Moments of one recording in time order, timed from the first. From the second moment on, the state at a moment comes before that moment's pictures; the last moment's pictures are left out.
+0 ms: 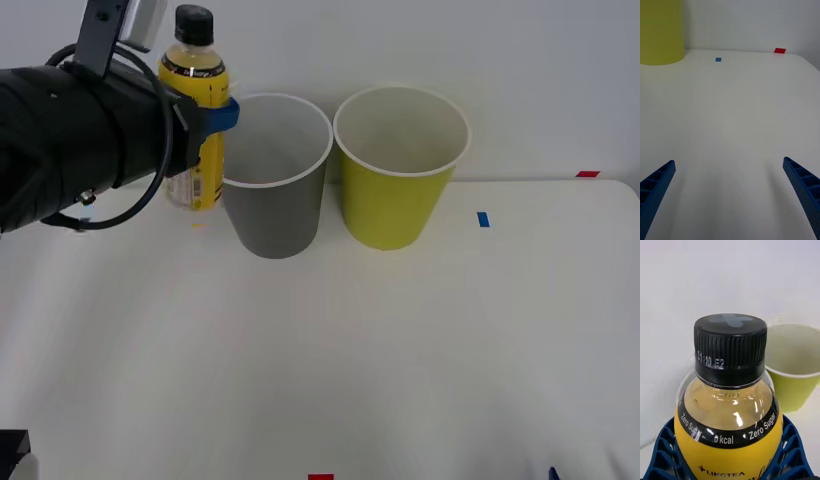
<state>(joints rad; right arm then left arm) 1.00 -0.36 0.13 -1.84 -0.15 -0.57 1.49 -0.51 0.38 0.07 -2.48 0.57 1.50 -1.56</state>
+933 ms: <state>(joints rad) 1.00 -0.36 0.13 -1.84 -0.15 -0.57 1.49 -0.89 0.22 -0.17 -1.86 0.52 1.03 -1.57</state>
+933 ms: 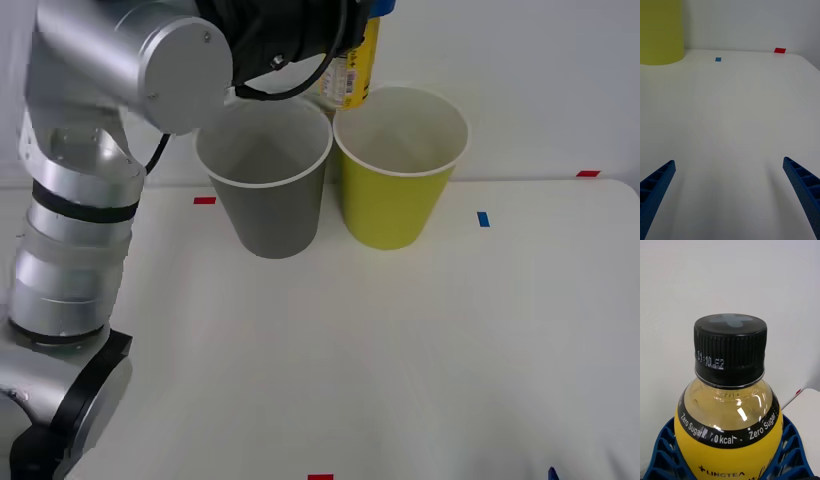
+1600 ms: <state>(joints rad) 1.00 -0.36 0.13 -1.84 -0.15 -0.57 1.49 -0.96 0.12 -0.29 -1.53 0.50 0.65 -1.58</state>
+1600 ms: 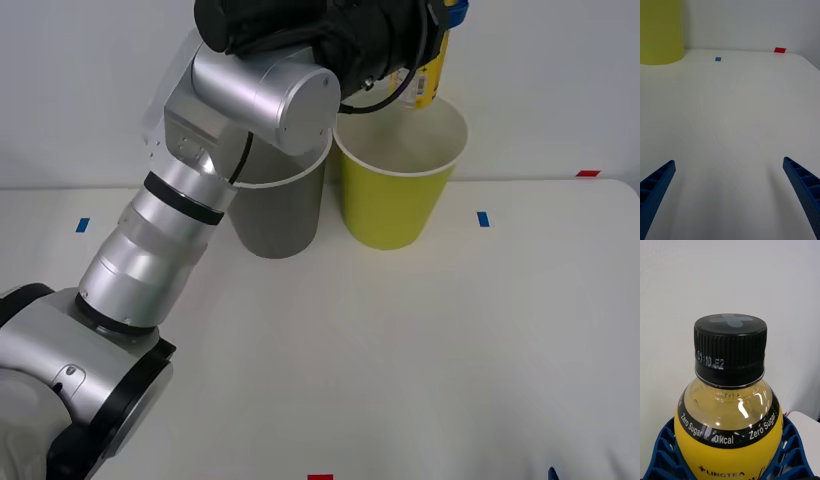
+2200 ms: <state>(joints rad) 1.00 -0.36 0.13 -1.84 -0.15 -0.57 1.49 -0.96 0.12 -0.29 -1.48 0.49 0.61 -1.60</state>
